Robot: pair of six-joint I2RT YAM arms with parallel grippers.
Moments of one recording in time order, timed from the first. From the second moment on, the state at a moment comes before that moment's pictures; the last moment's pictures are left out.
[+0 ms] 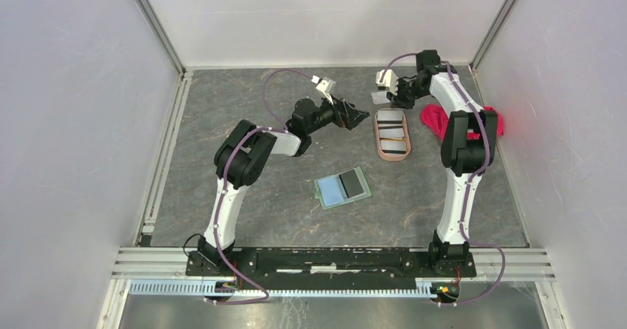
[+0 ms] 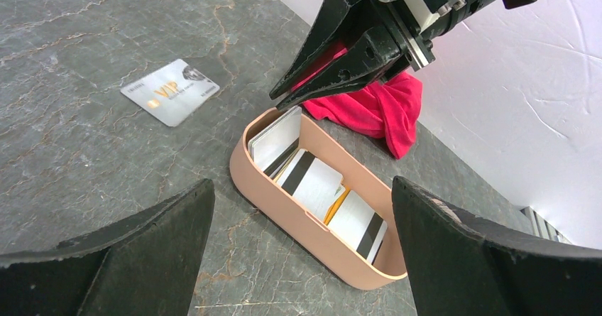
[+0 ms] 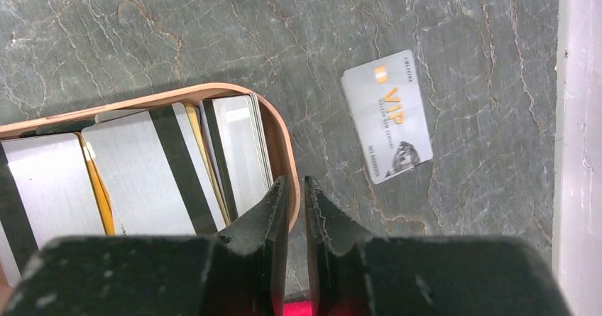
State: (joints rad) left arm -0.58 2.25 1.30 1.04 0.45 -0.55; right arm 0.02 2.20 1.87 -0.83 -0.60 -1.33
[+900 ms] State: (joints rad) left arm -0.57 2.04 1.23 0.89 0.34 -0.42; right arm -0.06 2.20 1.83 -0.34 -0.81 -0.61
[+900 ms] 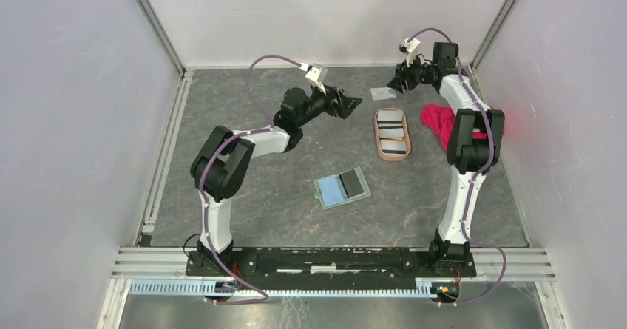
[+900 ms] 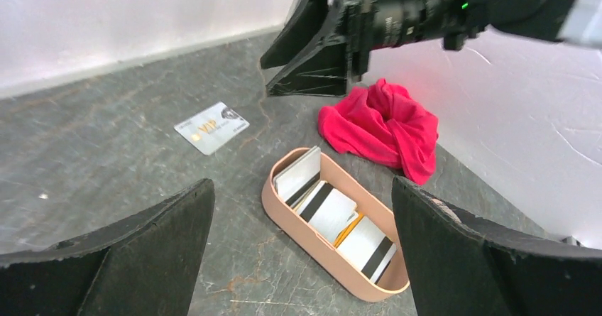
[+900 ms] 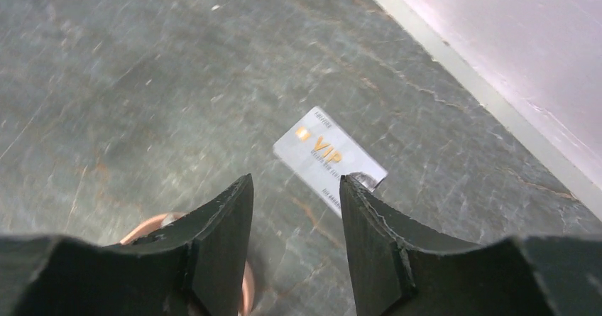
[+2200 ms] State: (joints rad) left arm -0.37 1.81 1.14 0.50 0.37 -0.50; right arm 0.04 2.50 1.95 -0.11 -0.60 0.06
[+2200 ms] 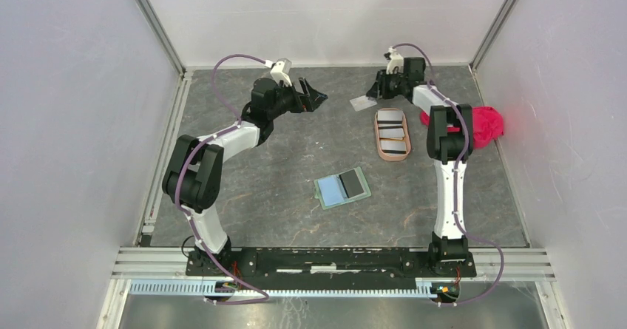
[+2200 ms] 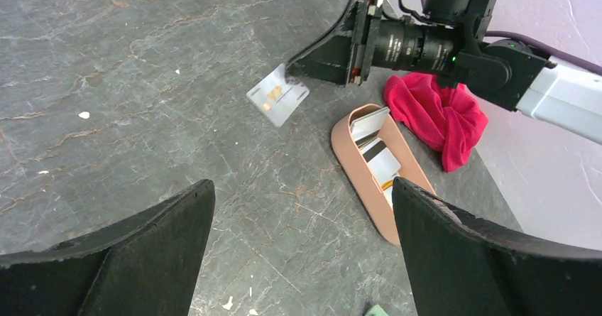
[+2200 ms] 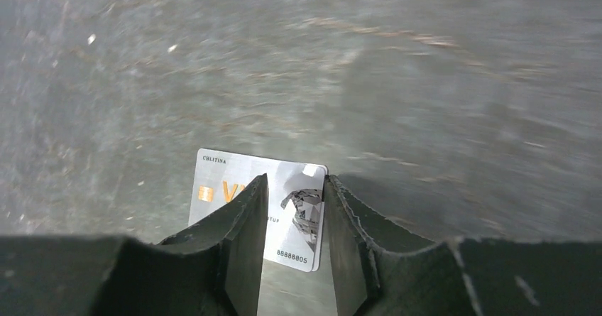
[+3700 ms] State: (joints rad) left arm -0.46 1.20 0.68 -0.01 0.20 -0.92; right arm 0.48 2.13 1.34 -0.27 -0.91 -0.19
